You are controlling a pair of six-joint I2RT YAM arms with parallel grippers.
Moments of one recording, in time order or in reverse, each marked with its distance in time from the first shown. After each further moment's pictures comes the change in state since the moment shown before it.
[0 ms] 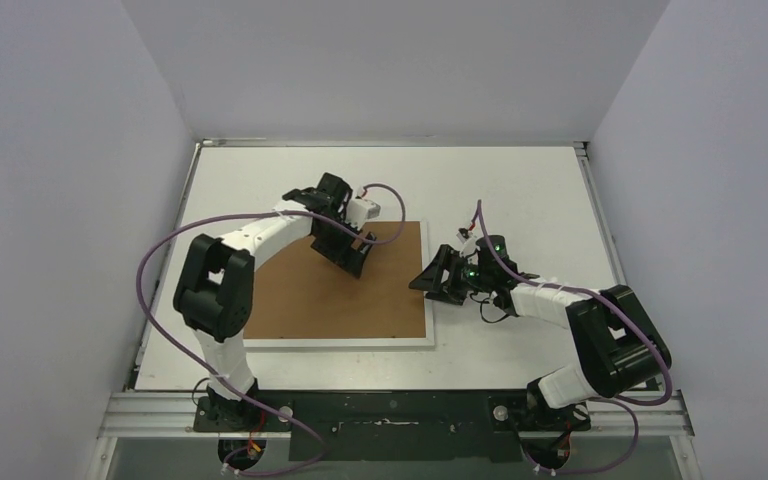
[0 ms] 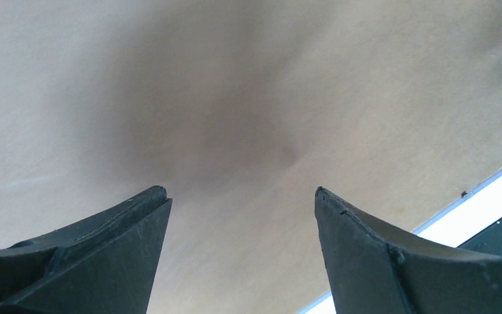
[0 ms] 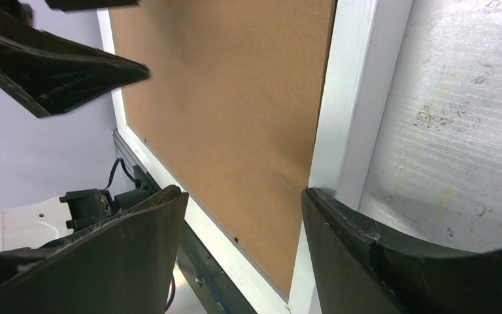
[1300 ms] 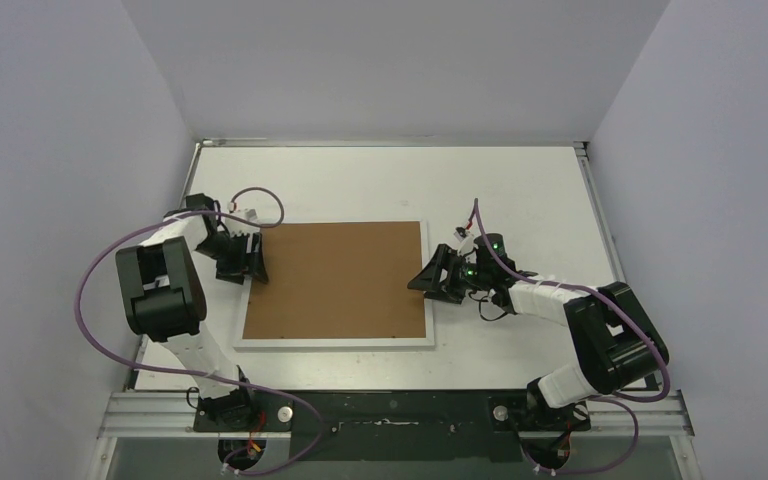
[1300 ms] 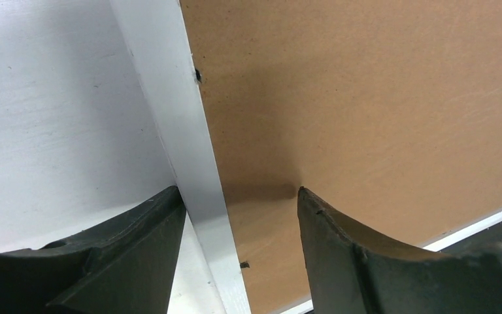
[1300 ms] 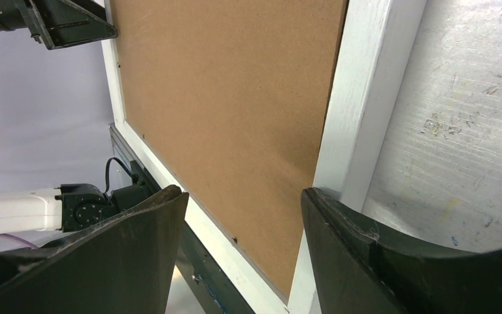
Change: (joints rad) left arm 0.731 -0.062 -0.209 -0.075 0.142 0.106; right arm 0.008 0.019 0.020 -0.010 -0.014 -0.023
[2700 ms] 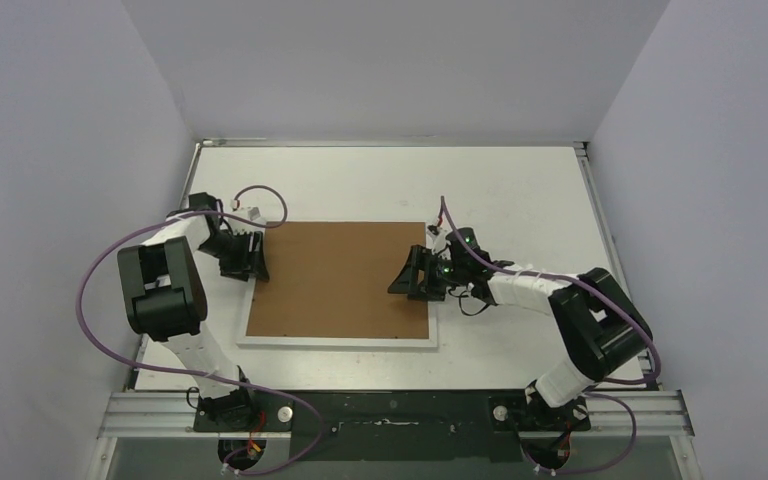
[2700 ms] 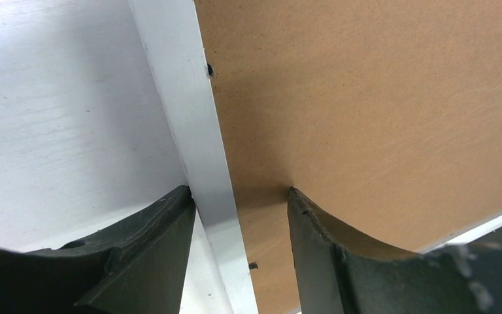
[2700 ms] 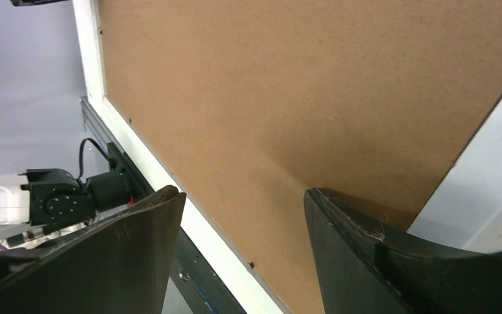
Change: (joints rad) left arm -0.012 0.007 -0.004 0.039 0.012 0.013; right arm 0.135 0.098 0.125 -0.053 0.057 -0.043
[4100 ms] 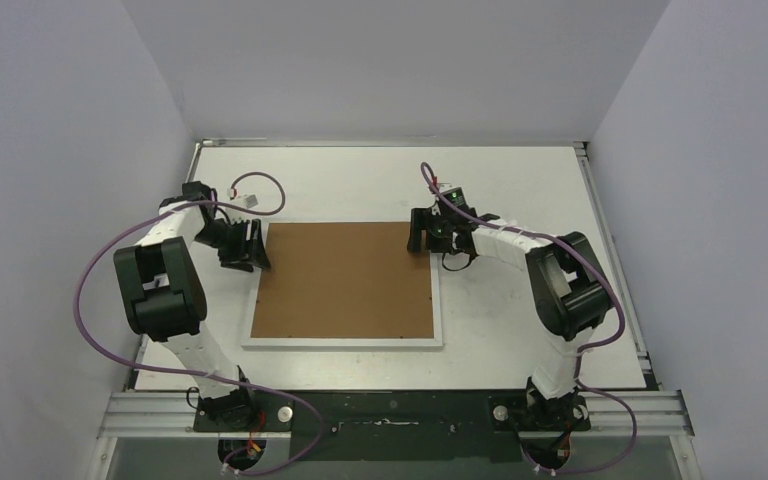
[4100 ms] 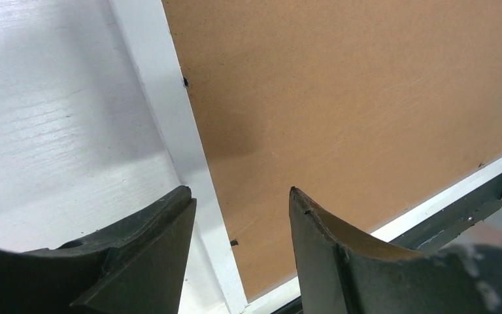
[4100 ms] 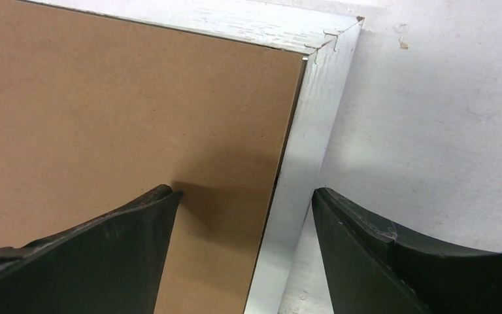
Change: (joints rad) left arm 0.010 0.000 0.112 -0.127 0.100 -0.002; right arm -0.090 0.264 0.452 -0.338 0.455 -0.380
